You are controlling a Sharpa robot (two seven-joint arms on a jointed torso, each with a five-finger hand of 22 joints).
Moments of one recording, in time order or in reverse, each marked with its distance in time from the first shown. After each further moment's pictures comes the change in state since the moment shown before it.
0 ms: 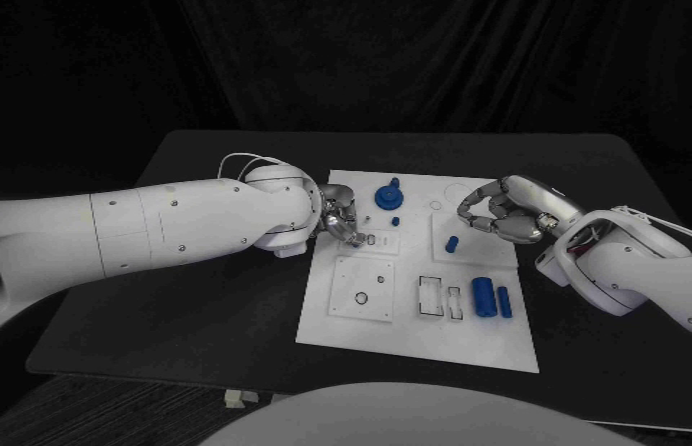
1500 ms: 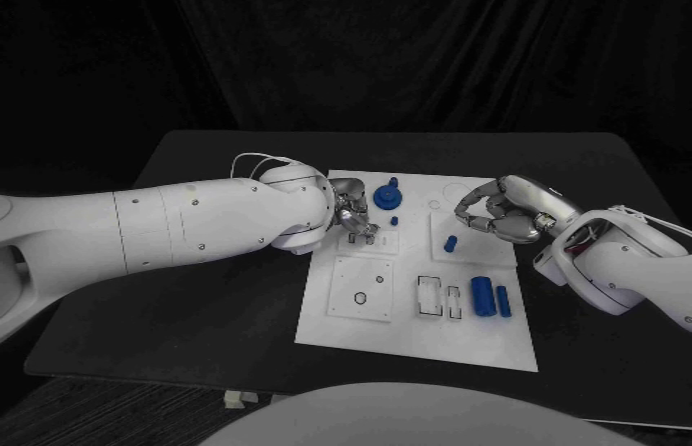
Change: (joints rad) left arm -0.003 0.068 0.000 -0.040 0.000 -0.091 -0.014; left_hand -0.003 0.015 0.015 -0.016 -0.061 -0.003 0.002 -0.009 -0.014 0.000 0.000 0.000 0.000 0.000 0.000 0.000 0.000 0.000 0.000 0.000 0.004 0.000; right arm -0.002 0.001 0.000 0.002 0.000 -0.002 0.001; right_hand 0.000 0.000 0.000 -0.005 0.000 0.000 0.000 0.000 0.000 0.000 0.000 0.000 0.000 0.000 0.000 0.000 0.000 0.000 0.000 0.000 0.000 -0.001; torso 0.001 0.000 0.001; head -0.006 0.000
